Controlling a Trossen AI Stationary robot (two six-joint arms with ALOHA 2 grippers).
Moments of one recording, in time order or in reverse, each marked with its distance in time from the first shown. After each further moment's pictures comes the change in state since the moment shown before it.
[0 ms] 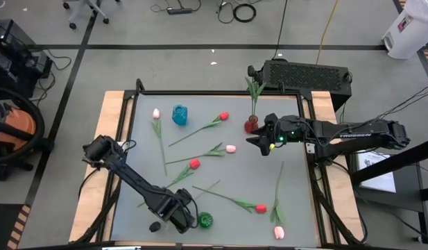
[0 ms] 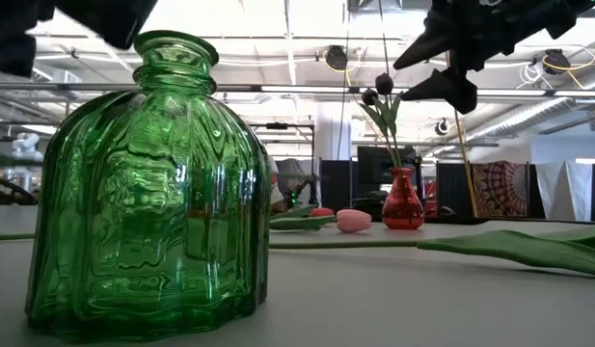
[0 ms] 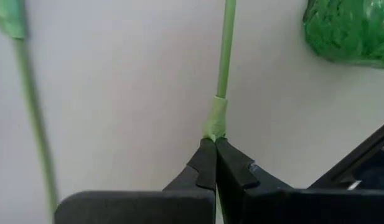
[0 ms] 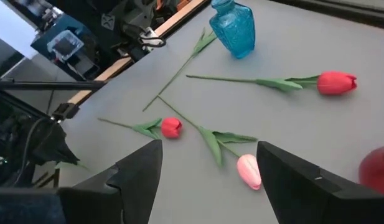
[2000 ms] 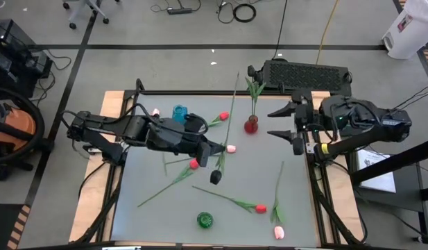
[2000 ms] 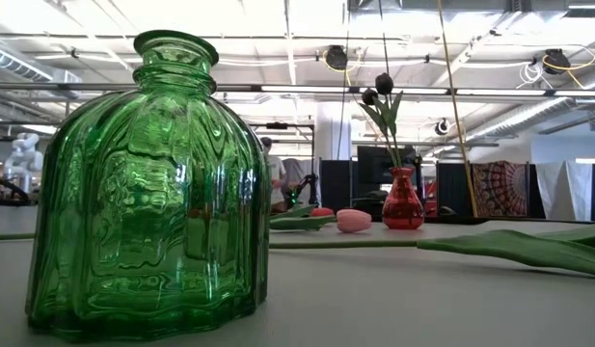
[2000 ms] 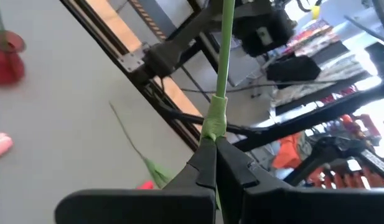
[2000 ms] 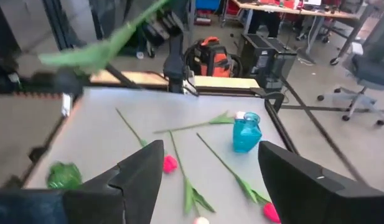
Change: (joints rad) left arm 0.405 -0.336 0.363 0.421 -0.254 0.363; right arm 0.199 0.008 0.690 -0.570 0.132 -0.659
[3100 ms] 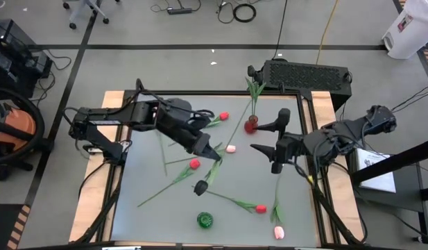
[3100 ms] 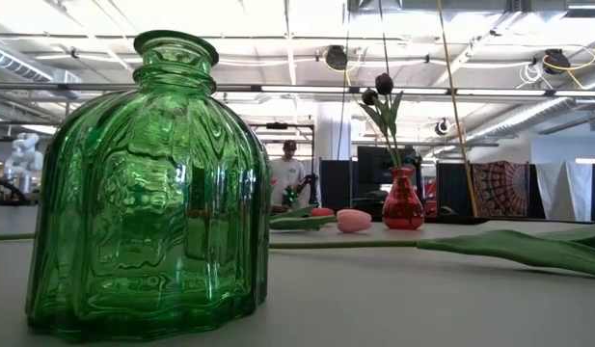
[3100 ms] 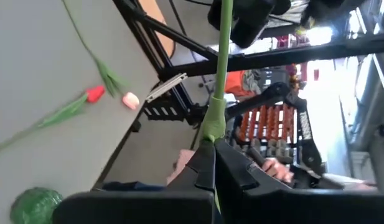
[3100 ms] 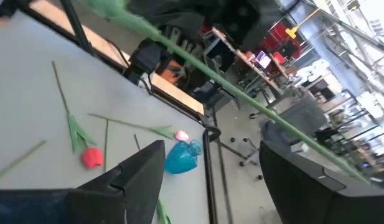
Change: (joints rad) left arm 0.179 0.000 -0.001 -0.065 0.604 -0.231; right arm 0.325 0.200 0.000 0.206 0.499 -0.478
